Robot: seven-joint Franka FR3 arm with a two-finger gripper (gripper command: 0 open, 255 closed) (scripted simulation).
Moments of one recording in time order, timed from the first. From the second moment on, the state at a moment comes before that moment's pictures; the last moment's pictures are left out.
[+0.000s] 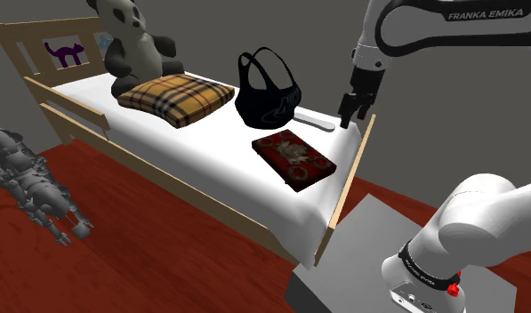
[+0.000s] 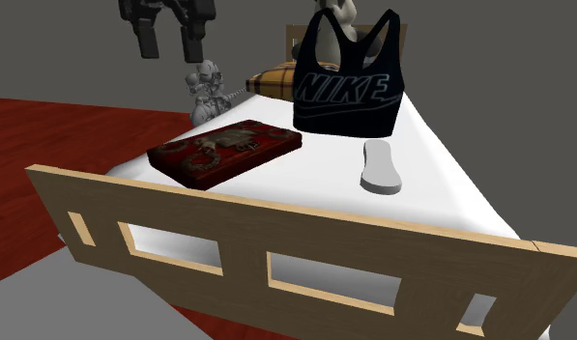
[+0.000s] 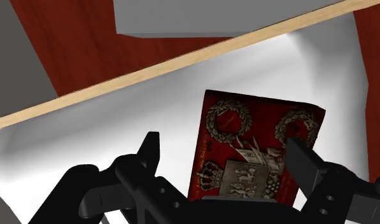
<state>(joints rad) -0.01 -0.61 -0.10 -2.38 -0.06 1.72 -0.05</state>
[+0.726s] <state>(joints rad) -0.02 -0.27 -0.25 -2.24 -0.09 1.94 -0.31</state>
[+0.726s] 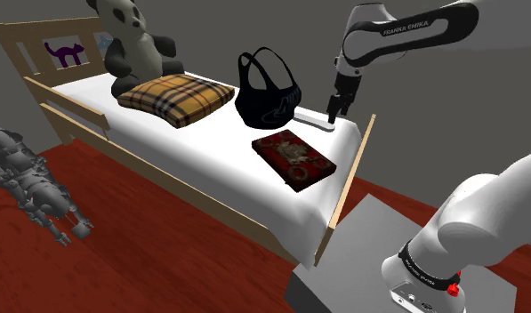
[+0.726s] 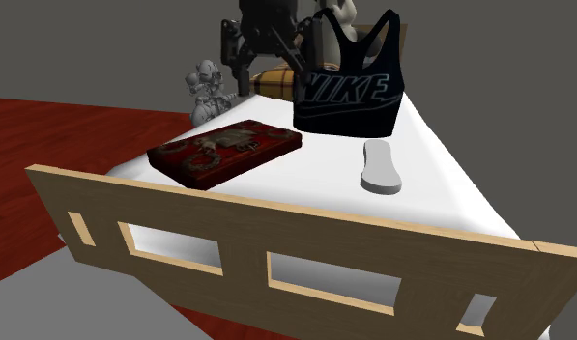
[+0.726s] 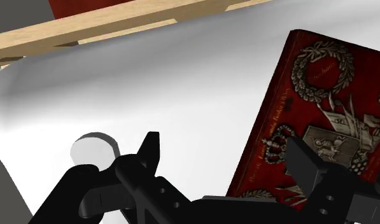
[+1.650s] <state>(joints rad) -0.09 0.28 -0.33 -1.80 0.08 2.06 -0.67</state>
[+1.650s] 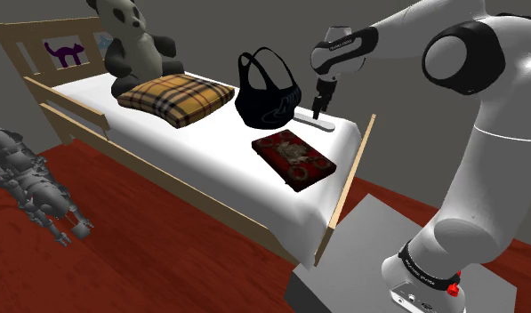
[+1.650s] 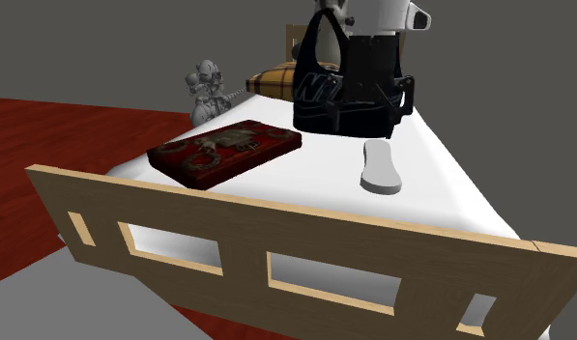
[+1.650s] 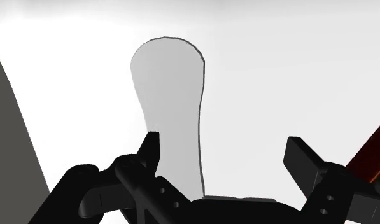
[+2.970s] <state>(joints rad) -0.15 0.51 -0.31 -1.64 0.15 2.13 -0.77</state>
